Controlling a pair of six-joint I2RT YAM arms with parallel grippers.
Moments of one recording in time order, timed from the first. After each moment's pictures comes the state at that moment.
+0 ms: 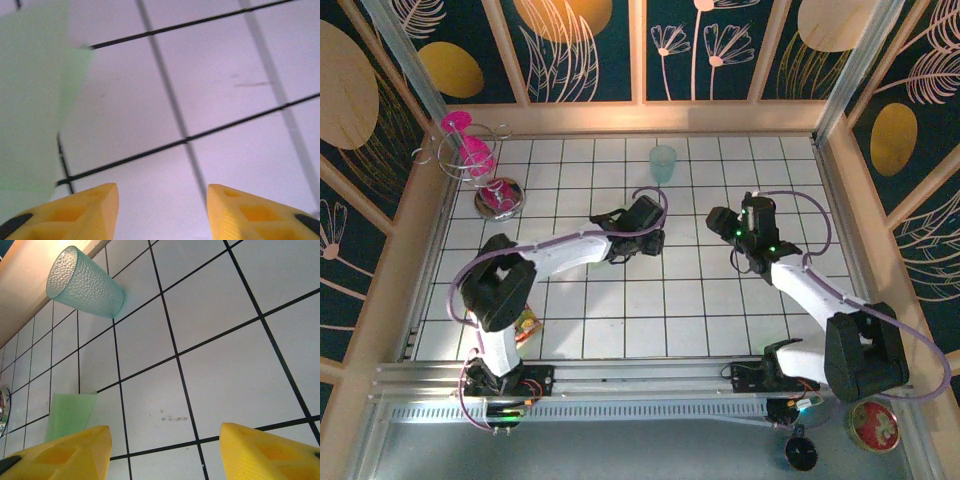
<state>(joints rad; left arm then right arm) -0.84 1.82 1.26 -0.38 -0.12 -0.55 0.30 1.24 0.65 -0.03 -0.07 0.73</state>
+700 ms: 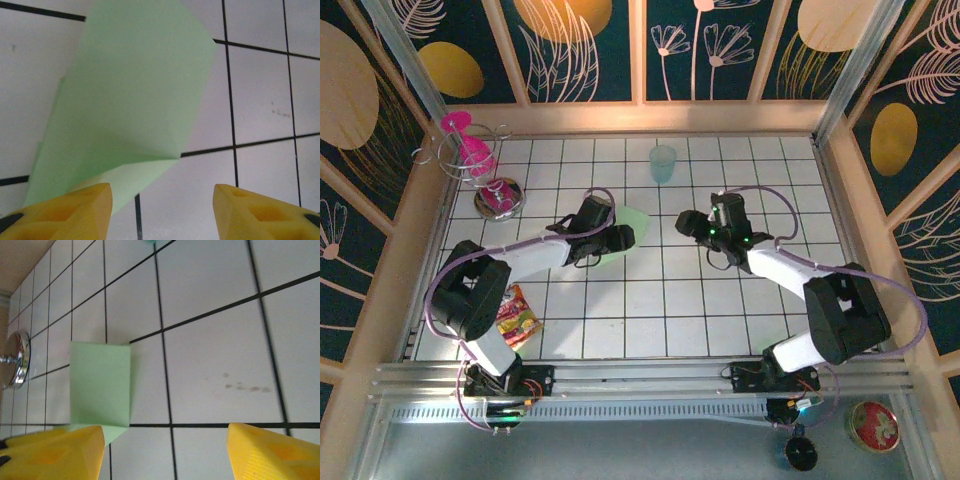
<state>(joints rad) -0.60 1.70 0.94 -0.11 0.11 -0.72 0.46 1.46 0.74 0.04 -0.18 0.78</state>
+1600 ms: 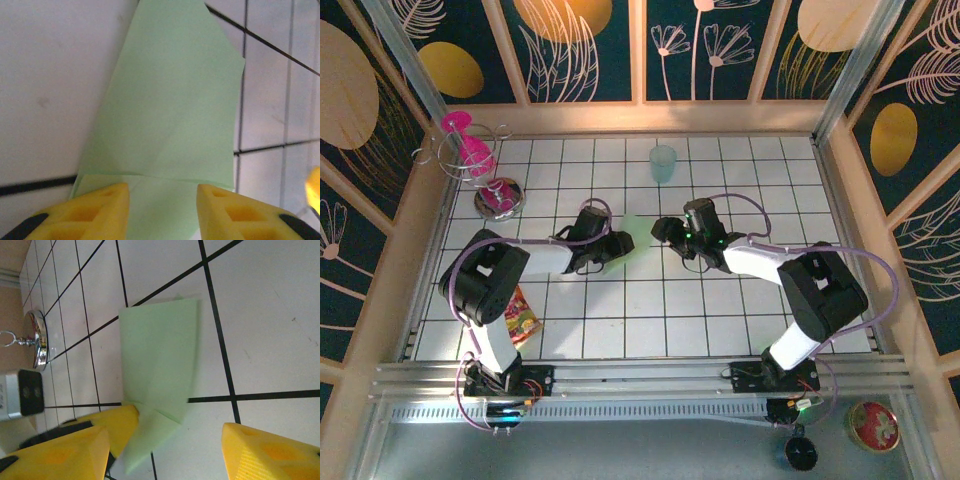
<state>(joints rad) -0.56 1.81 0.81 0.20 0.29 -0.90 0.58 1.61 0.79 0.12 -0.22 1.02</state>
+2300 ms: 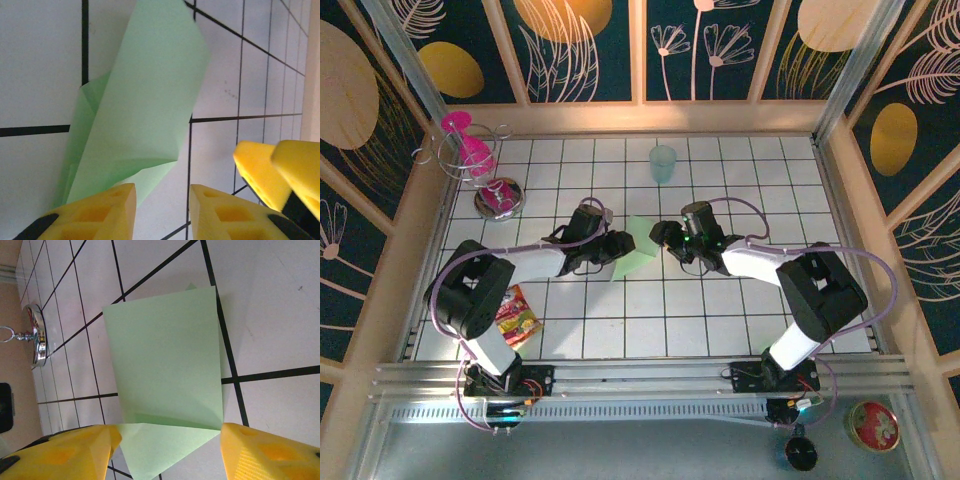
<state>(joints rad) -0.56 1.70 0.79 0.14 0.37 -0.93 0.60 1.61 0.77 0.12 -0.23 1.06</state>
